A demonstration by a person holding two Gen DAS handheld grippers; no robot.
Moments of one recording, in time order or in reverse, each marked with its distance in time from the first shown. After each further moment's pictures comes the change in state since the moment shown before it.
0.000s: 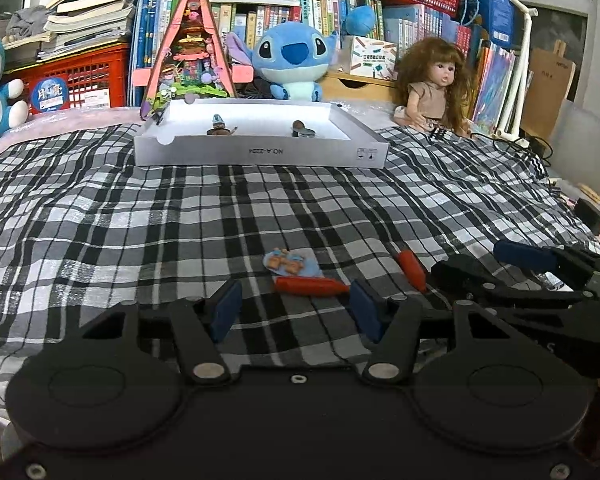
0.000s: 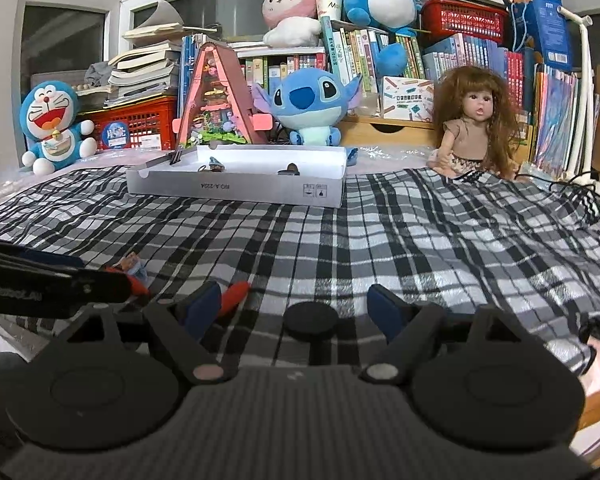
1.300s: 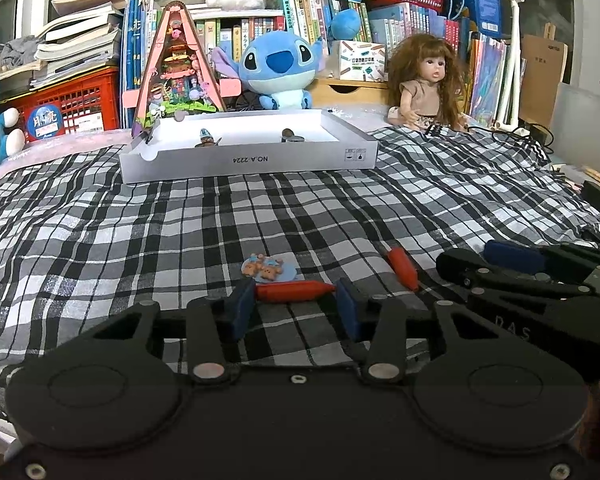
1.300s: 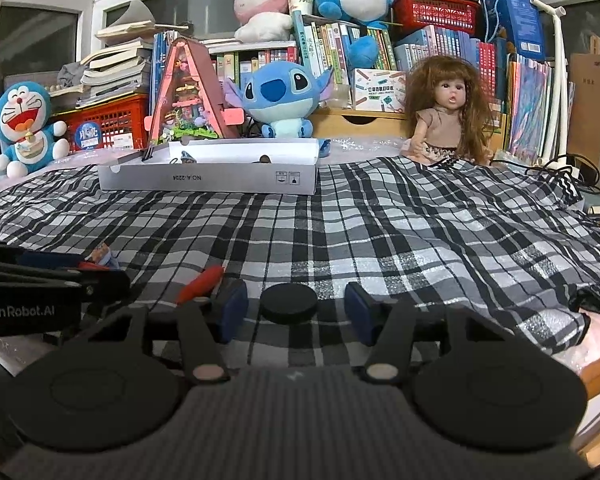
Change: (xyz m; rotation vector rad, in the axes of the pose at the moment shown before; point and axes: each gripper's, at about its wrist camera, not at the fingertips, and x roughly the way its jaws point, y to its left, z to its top) left arm 0.011 -0.023 -0.008 0.075 -0.053 0.033; right arm 0.005 0.001 -0.012 0.032 -0.001 -0.092
